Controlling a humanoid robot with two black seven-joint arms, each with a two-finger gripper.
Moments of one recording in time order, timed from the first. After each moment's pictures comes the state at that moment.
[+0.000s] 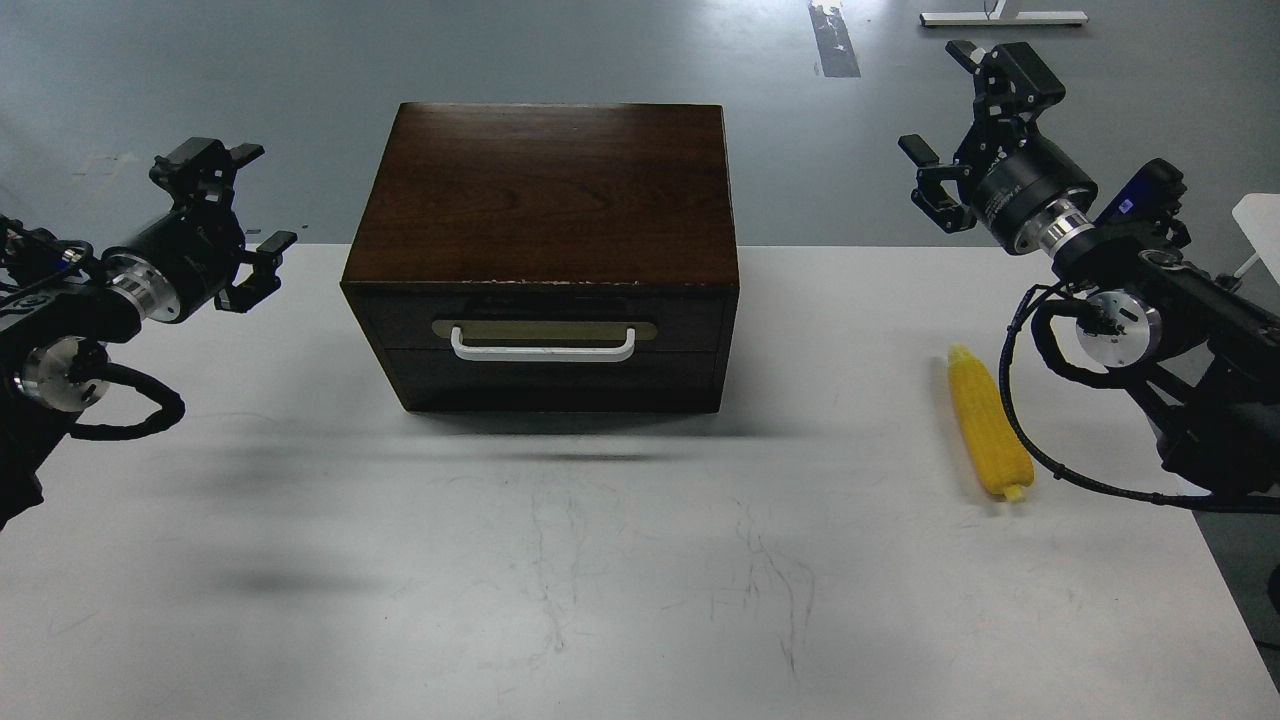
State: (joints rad) left arm -0.84 0.60 -0.40 -0.62 0.04 -0.40 -0.27; right arm 0.89 -0.43 0.59 0.82 -0.25 0.21 0.31
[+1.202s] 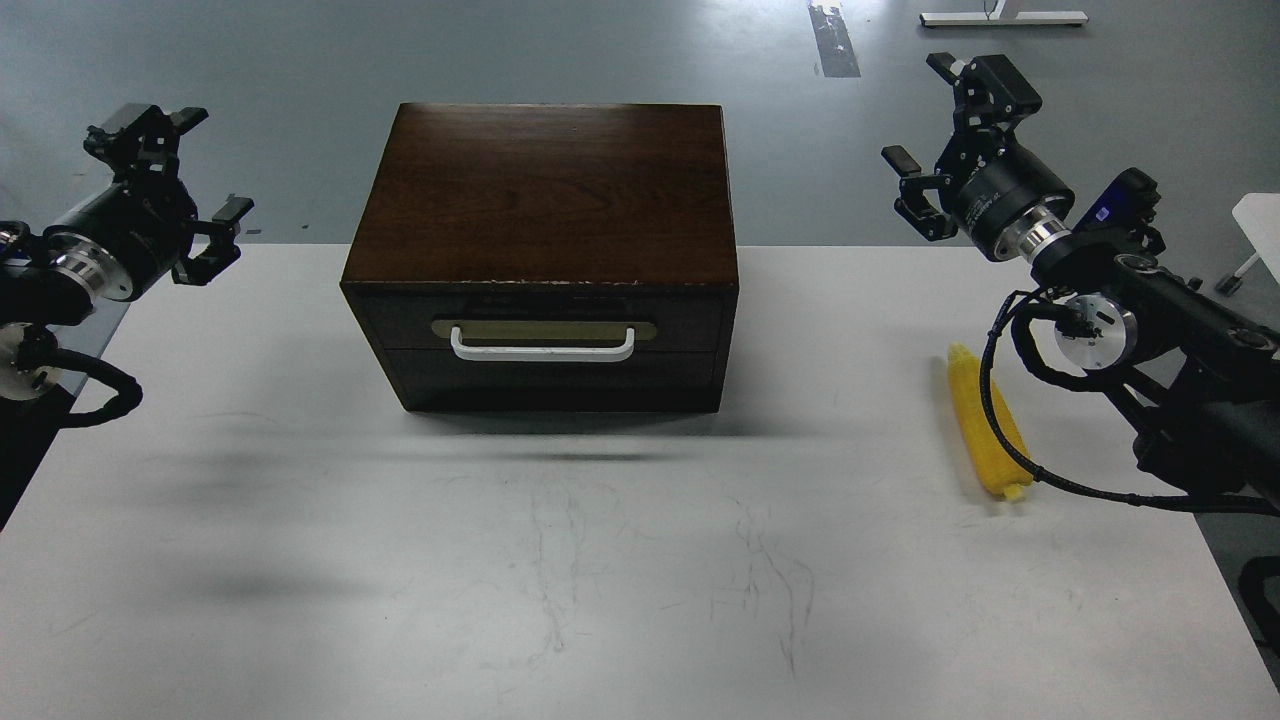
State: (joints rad) left arm -0.85 0.66 -0.42 -0.62 0.05 -0.41 -0.32; right arm 0.88 -0.41 0.58 0.81 -0.25 0.21 0.31
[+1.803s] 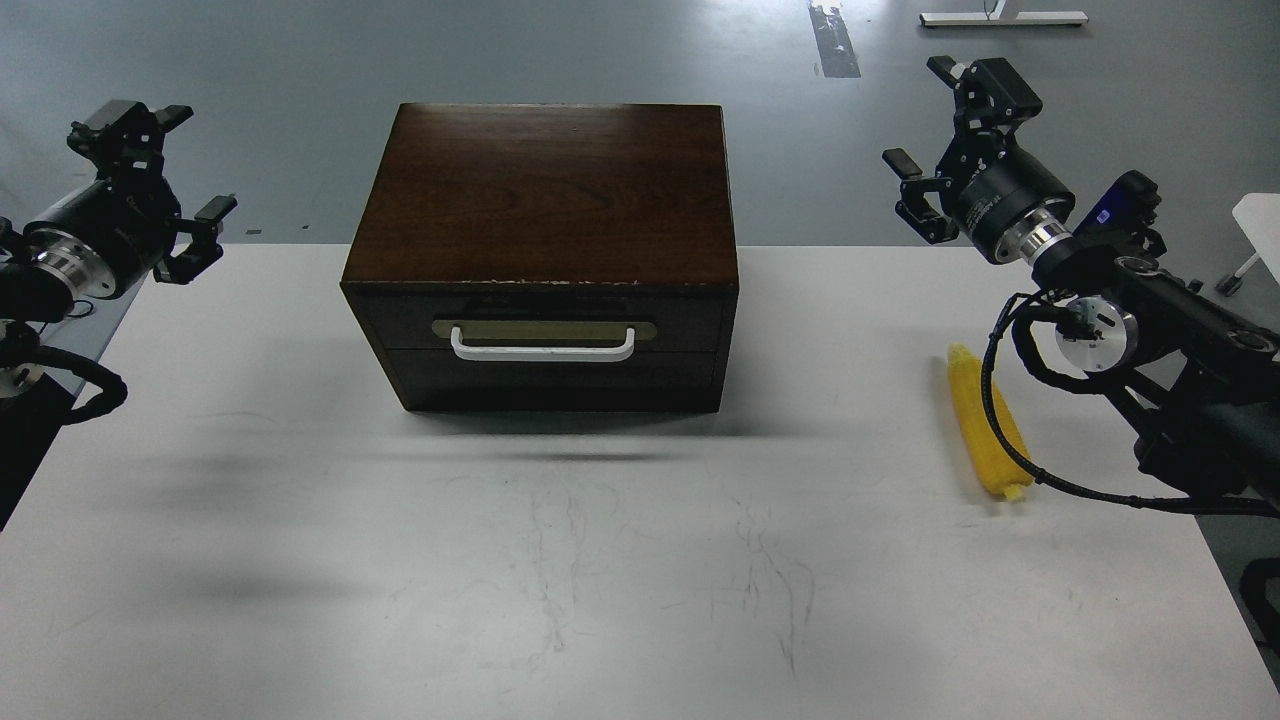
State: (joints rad) left arm -0.86 0.68 -0.41 -0.62 0.06 -0.40 -0.30; right arm 0.88 -0.41 0.58 0.80 -0.25 0.21 0.31
